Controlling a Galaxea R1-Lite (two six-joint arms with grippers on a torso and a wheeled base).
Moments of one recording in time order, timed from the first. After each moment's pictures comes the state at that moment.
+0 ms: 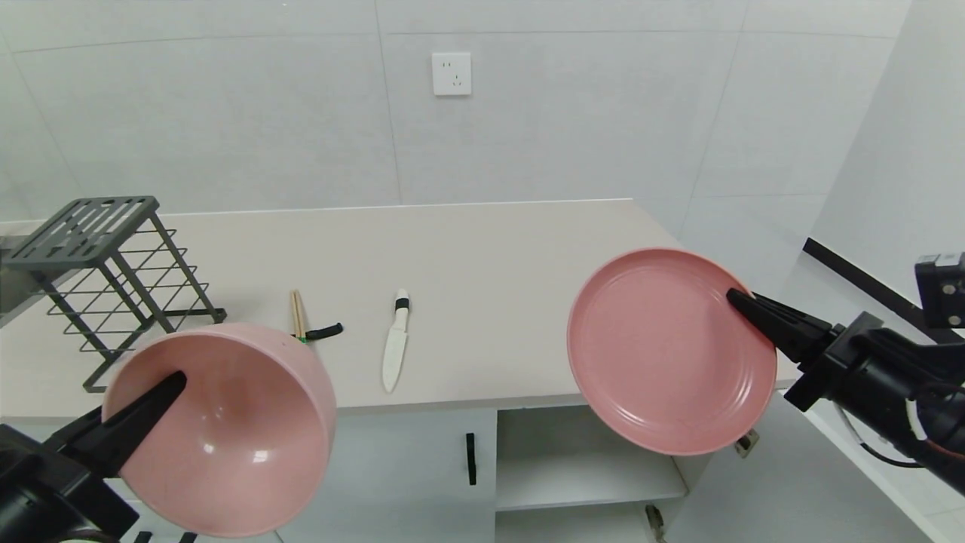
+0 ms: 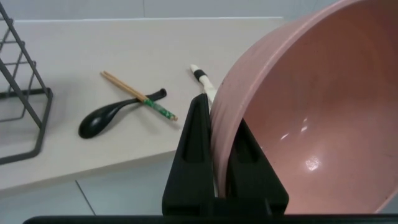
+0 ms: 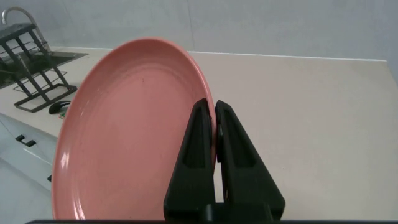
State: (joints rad) left arm -0.34 0.96 -0.01 -0.97 0.02 -0.09; right arm 0.31 1.58 -0.12 -1.57 0.27 0.15
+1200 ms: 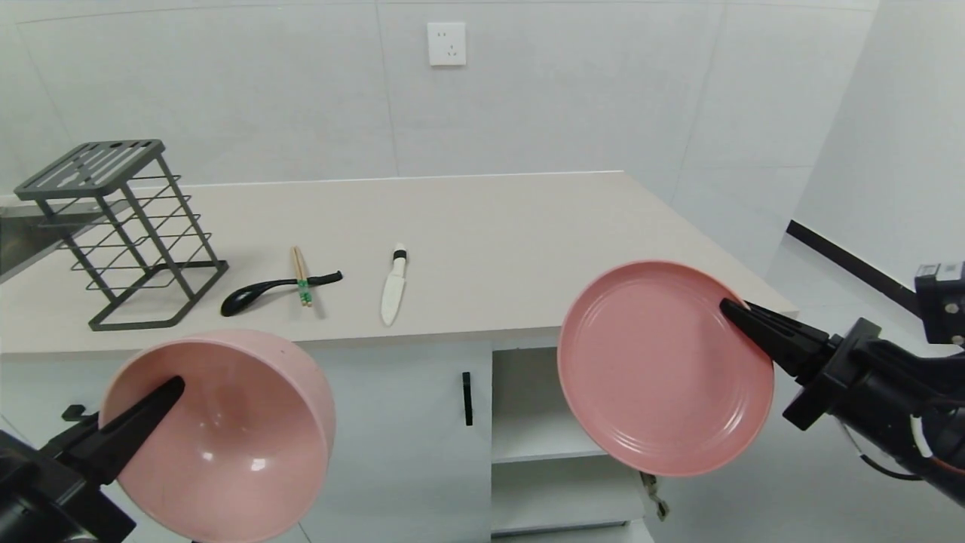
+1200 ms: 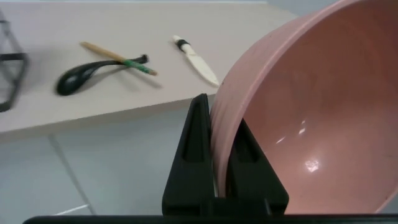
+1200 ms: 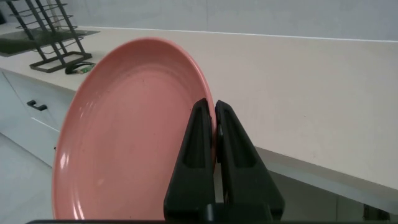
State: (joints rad) left arm -0.34 0.95 0.00 -0.97 0.02 -0.08; right arm 0.35 1.56 -0.09 -1.57 0.27 0.10
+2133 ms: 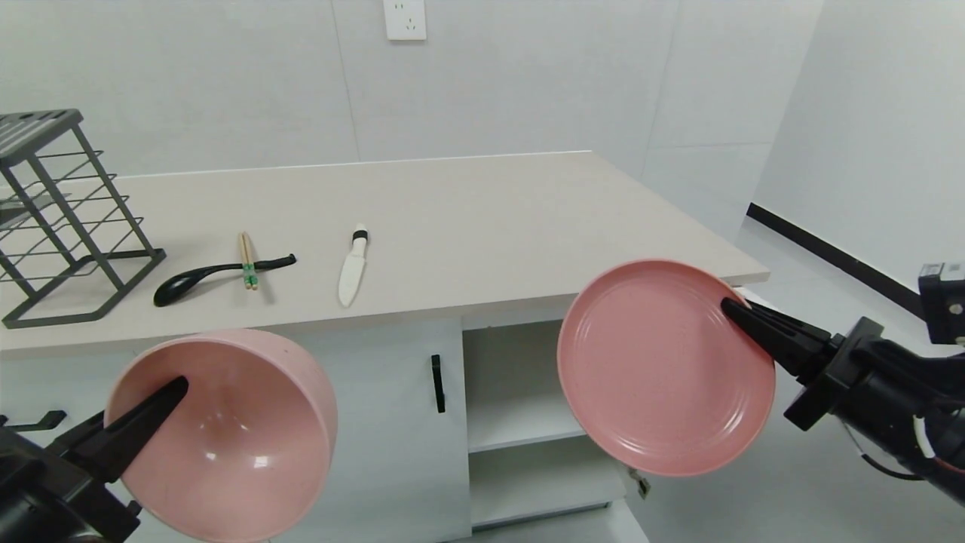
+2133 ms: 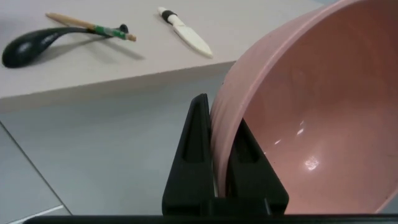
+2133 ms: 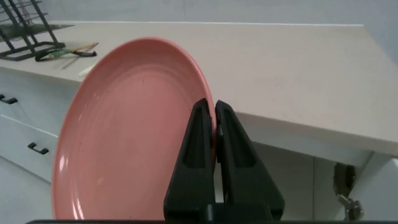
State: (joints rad) left arm -0.34 0.96 0.00 -0.97 0.02 -0.08; right arm 0.35 1.56 -0.10 -1.57 0.27 0.10
